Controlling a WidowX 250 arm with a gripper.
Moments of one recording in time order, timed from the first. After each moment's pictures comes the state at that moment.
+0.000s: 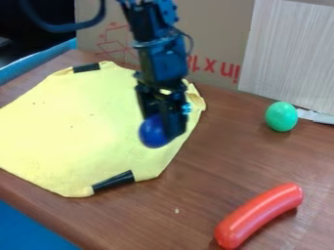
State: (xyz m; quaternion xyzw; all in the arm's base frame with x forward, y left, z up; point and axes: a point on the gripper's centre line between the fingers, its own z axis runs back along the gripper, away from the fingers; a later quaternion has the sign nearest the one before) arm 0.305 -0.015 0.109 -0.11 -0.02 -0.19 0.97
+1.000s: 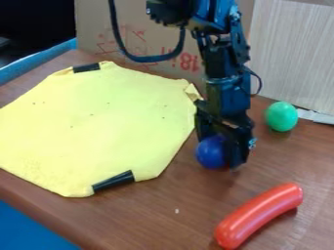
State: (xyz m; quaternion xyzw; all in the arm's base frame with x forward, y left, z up) arm 0.341 -0.077 0.068 -0.09 -0.01 -0.22 0.97
